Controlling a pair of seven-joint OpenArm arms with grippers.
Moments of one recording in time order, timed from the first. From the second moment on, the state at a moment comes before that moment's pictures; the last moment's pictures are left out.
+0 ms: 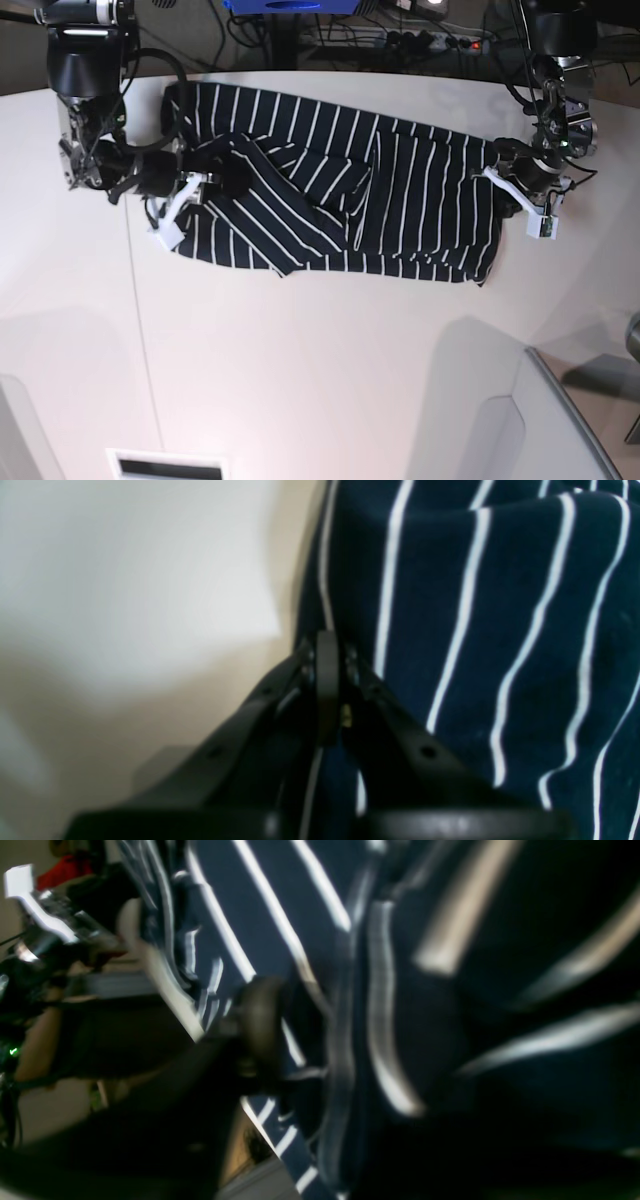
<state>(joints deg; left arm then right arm) 5.7 -18.5 -16.4 63.0 -10.5 -26.2 16.8 5.0 5.5 9.5 51.2 43.8 38.5 -56.9</state>
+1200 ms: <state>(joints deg) -0.6 -2.3 2.4 62.8 0.1 -25.8 16.8 6.8 8.0 -6.1 83.9 42.4 -7.9 -66.6</state>
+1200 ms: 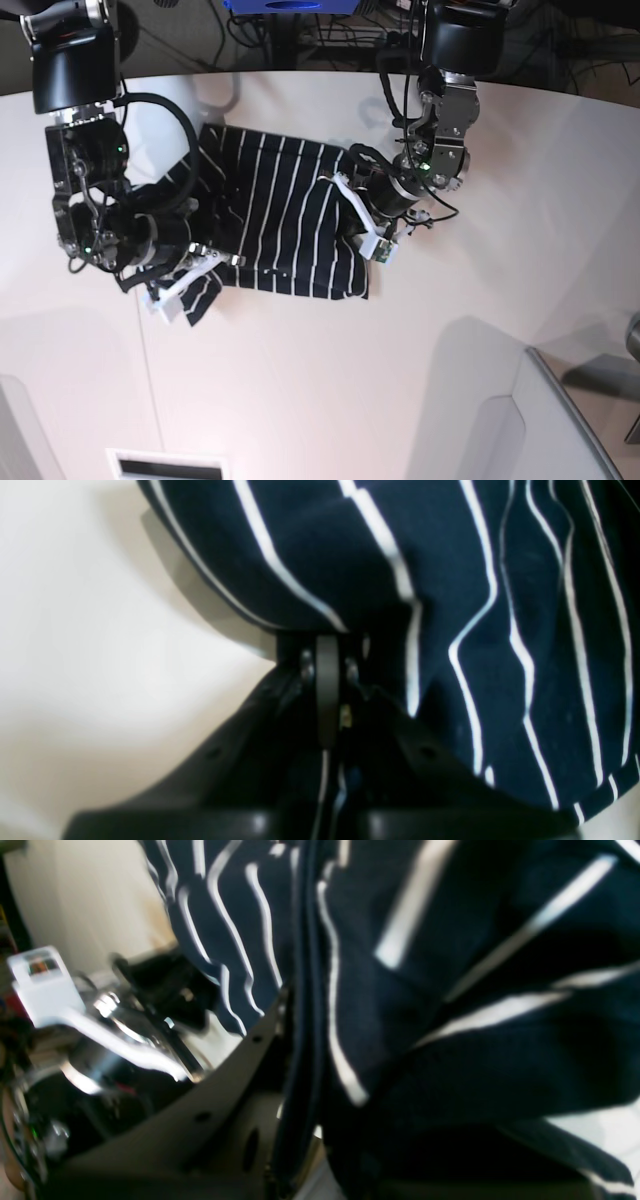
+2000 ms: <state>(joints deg) -0.3 -2.0 2.4 62.9 0.1 -25.8 16.6 12.6 2.6 -20.5 74.8 42.5 -15.8 -60.0</state>
